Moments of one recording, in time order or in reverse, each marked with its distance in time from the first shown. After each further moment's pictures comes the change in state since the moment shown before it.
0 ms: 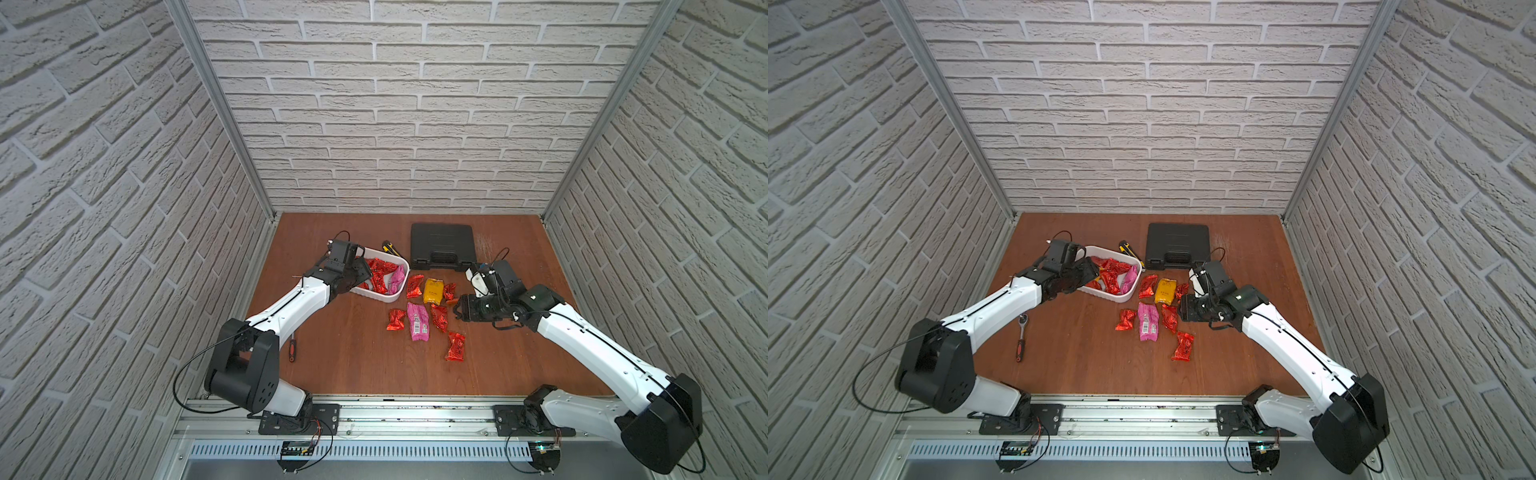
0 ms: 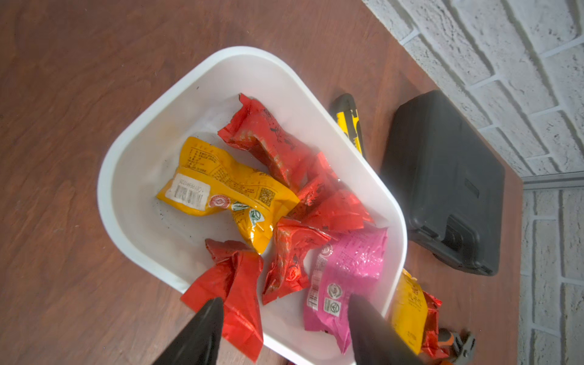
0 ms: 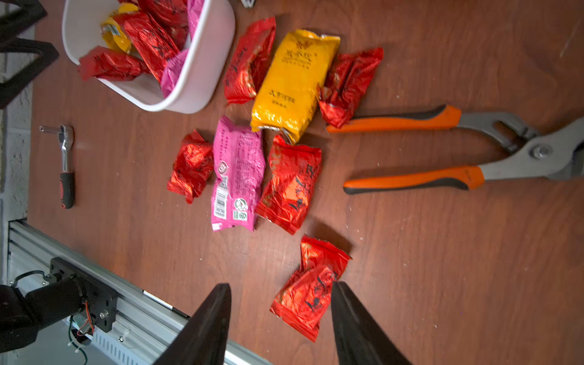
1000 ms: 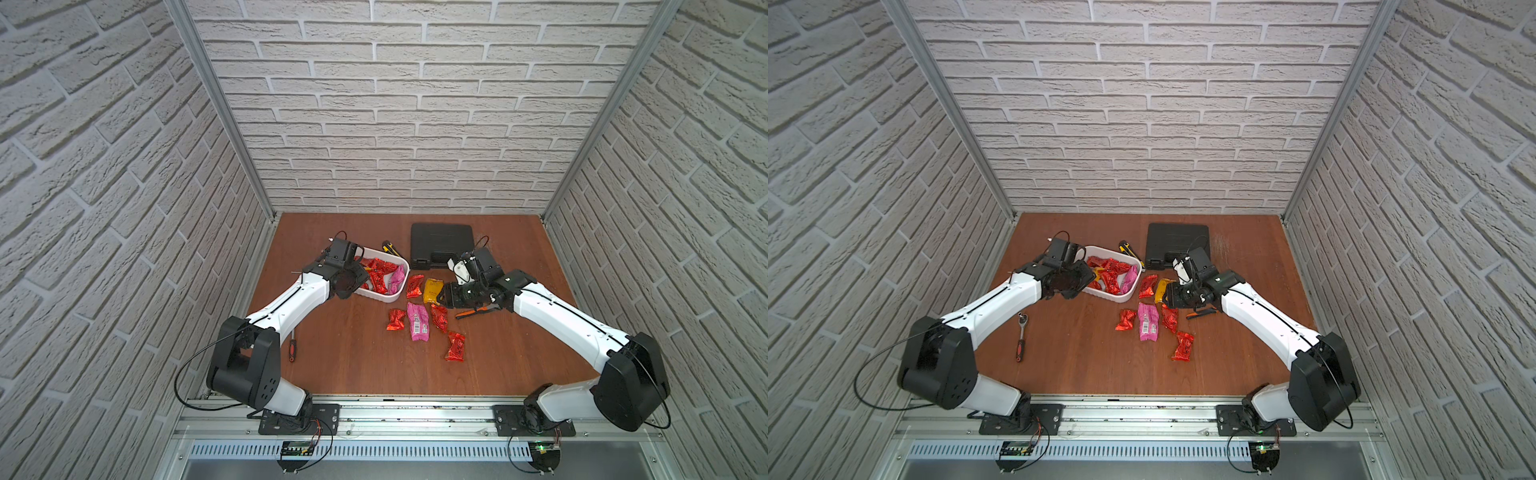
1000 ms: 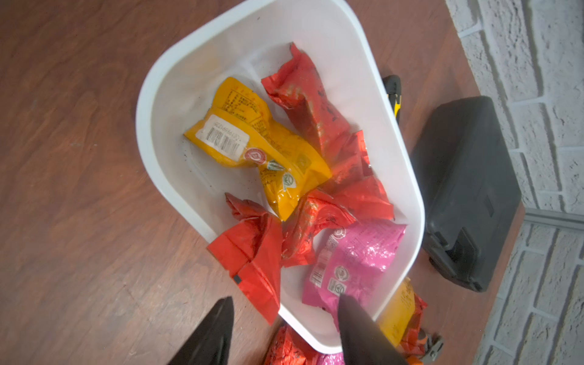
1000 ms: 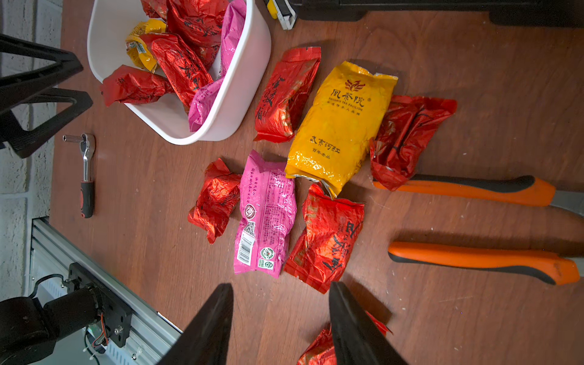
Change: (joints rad) left arm 0.007 0.013 0.030 -0.151 0.045 -0.219; right arm 0.000 0.193 0.076 0.120 -0.072 -0.027
